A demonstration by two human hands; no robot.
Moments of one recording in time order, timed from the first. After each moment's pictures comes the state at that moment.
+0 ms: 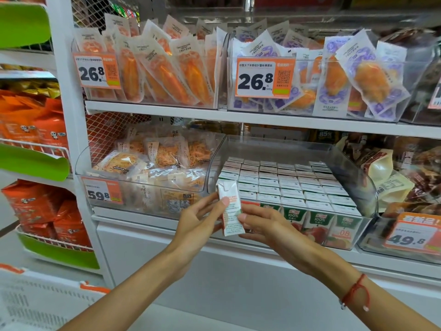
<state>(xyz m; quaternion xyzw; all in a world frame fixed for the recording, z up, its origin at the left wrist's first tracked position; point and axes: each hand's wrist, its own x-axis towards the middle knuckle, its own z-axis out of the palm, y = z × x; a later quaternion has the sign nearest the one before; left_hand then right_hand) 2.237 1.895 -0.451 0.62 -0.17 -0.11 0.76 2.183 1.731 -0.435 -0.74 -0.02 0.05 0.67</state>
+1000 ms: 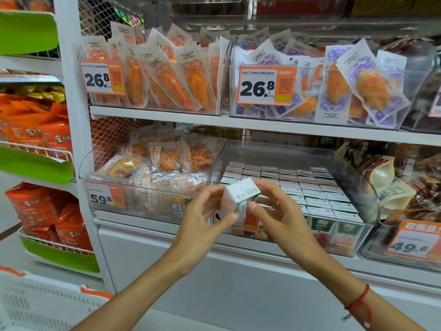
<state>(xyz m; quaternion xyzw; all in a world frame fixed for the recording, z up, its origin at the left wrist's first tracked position) 2.231 1.900 -0.436 0.69 -0.29 0.01 0.66 2.178 1.731 -0.425 -0.78 -0.11 -0.23 0.57</state>
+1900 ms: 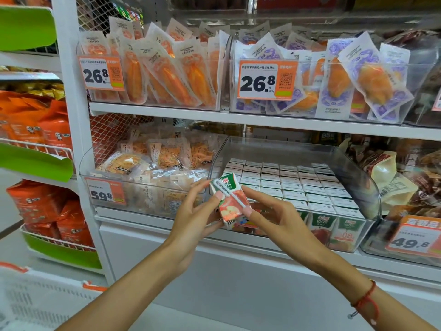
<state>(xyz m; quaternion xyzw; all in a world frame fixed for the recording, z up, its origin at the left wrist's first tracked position) 2.231 1.902 -0.433 0.57 -0.13 -0.12 0.80 2.171 1.732 -0.423 -0.79 -0.12 -0.13 0.58</state>
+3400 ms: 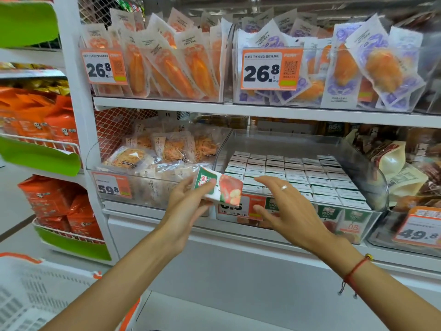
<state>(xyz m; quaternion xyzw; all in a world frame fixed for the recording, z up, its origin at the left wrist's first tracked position) 2.246 1.912 -0.422 0.58 -0.05 -0.10 0.81 2.200 1.696 -0.447 -0.95 -0.09 -0.27 0.11</state>
